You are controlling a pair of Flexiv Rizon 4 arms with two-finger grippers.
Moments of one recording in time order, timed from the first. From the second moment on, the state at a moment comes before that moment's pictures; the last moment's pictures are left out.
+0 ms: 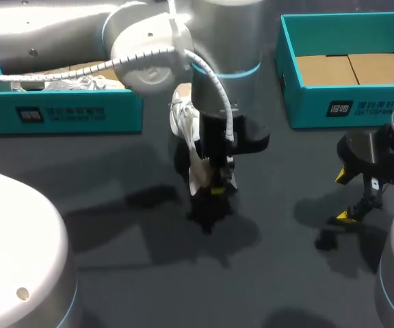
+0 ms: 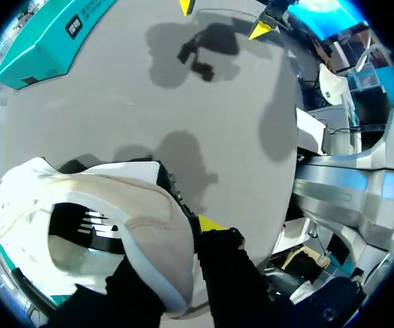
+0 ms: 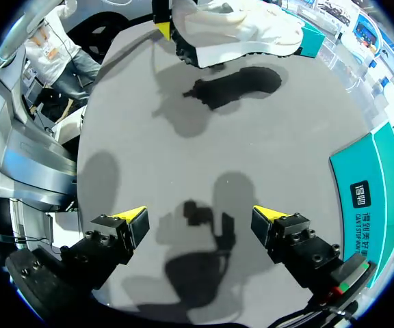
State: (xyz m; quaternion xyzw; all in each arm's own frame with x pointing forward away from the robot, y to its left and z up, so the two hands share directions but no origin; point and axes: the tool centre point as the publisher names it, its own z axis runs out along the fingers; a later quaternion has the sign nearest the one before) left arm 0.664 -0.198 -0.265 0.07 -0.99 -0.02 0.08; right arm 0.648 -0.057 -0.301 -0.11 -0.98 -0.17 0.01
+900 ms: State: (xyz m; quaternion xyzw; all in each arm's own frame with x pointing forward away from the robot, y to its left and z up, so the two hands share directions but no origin) left arm 0.780 -0.128 -0.130 0.10 -0.99 -0.02 0.12; right arm 0.648 -0.057 -0.301 -0.11 -0.98 -0.17 0.01
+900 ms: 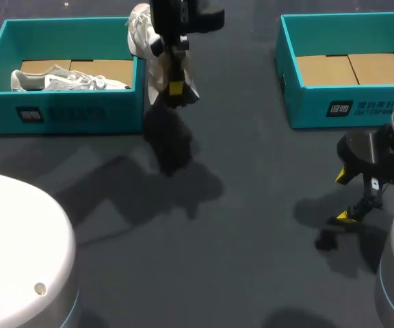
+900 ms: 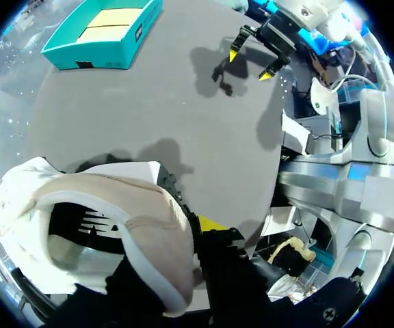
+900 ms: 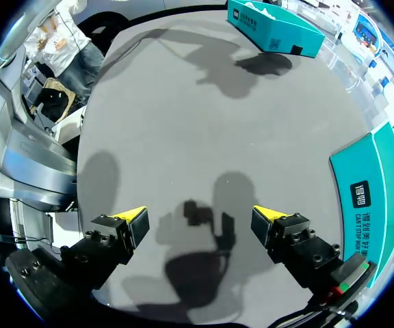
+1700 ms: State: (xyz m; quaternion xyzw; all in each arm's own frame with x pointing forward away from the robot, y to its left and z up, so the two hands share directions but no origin) left arm 0.907 -0.006 -0.105 0.10 -0.99 -0.03 0.10; right arm 0.648 -0.057 -0.301 -0.11 -0.98 -0.17 0.01
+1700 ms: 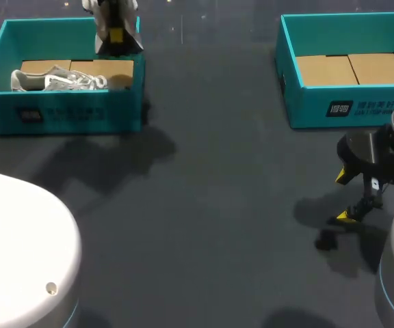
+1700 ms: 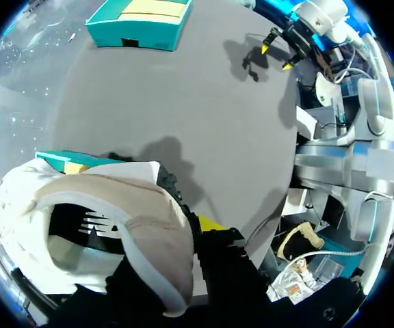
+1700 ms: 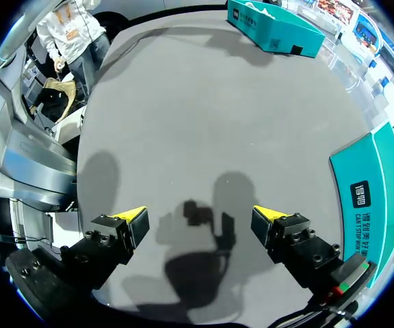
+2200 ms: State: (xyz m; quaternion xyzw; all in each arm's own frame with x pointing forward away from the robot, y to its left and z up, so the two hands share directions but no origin) left arm 0.965 0.058 -0.109 0.10 -0.99 -0.09 0.08; right arm 0.648 -0.057 -0.301 -0.11 -0.98 -0.17 0.01
